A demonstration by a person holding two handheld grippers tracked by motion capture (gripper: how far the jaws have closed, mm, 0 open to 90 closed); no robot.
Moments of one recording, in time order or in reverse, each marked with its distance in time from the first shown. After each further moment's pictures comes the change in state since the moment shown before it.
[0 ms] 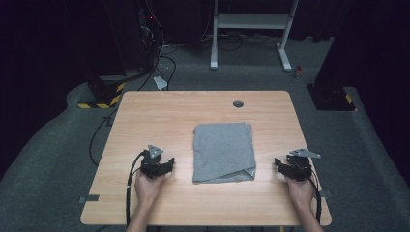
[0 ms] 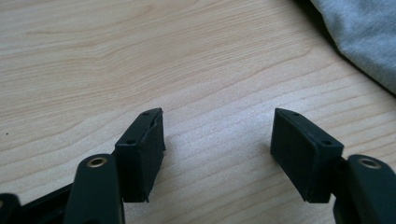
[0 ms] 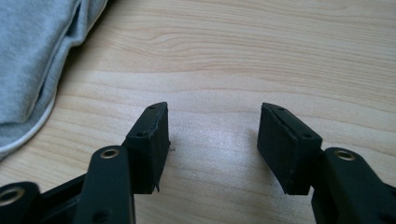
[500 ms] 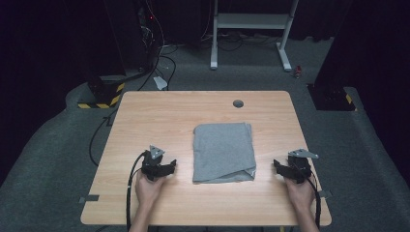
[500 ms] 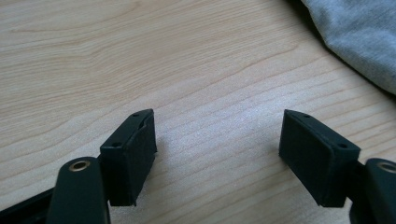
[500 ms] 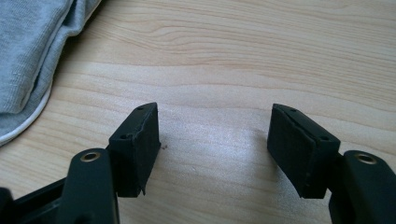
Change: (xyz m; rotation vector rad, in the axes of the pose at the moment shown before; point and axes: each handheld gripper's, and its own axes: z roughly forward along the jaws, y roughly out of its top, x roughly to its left) left arm -0.002 -0.001 -0.001 0.010 -0.031 0.003; right arm 0.002 -0.001 0.000 0.013 -0.015 -0.025
